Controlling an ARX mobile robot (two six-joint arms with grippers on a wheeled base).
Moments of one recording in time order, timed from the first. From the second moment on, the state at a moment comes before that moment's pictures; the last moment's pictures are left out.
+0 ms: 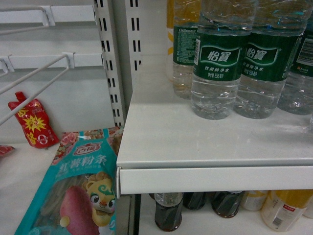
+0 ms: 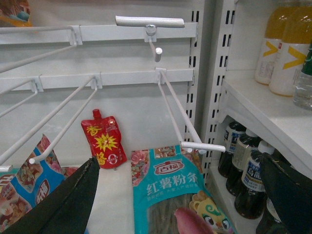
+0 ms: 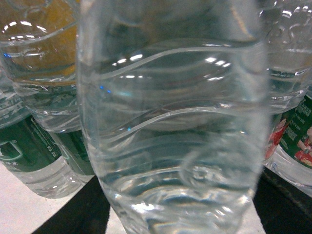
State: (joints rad) left arm 0.00 0.01 0.01 0.00 0.00 0.00; right arm 0.10 1.15 0.55 0.36 -0.04 0.08
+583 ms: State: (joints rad) left arm 0.00 0.01 0.01 0.00 0.00 0.00; right arm 0.09 1.15 0.55 0.36 -0.04 0.08
